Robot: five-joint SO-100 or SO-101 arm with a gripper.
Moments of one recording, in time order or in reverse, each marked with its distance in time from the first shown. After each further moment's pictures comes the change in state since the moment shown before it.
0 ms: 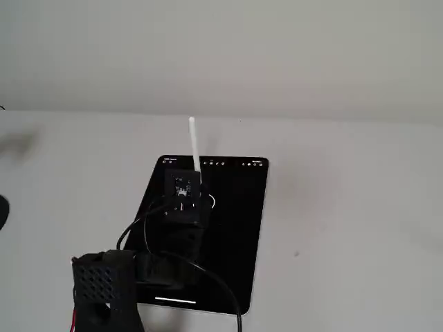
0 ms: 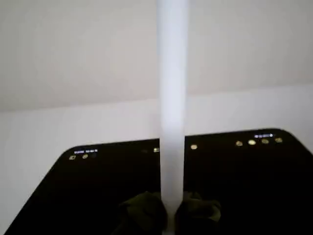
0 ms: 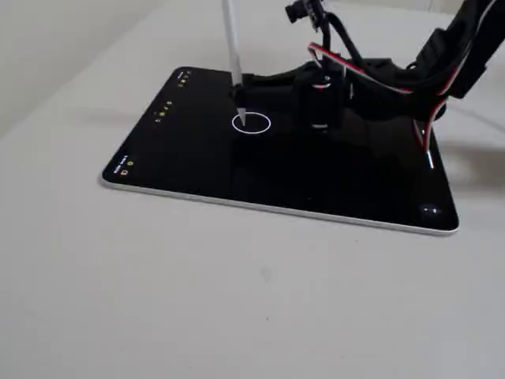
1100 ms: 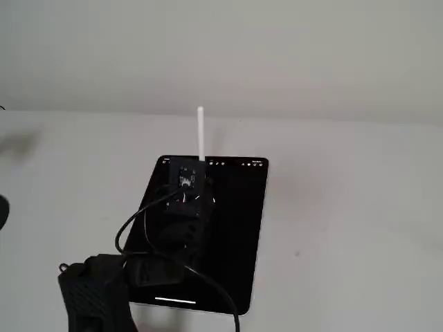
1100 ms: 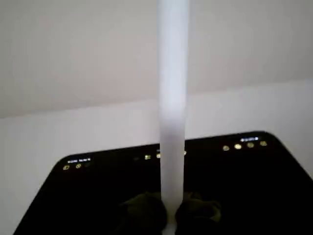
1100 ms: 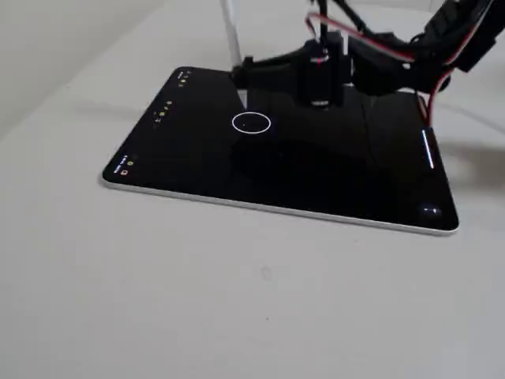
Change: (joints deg) arm 1.2 9.4 2.8 10.3 1.5
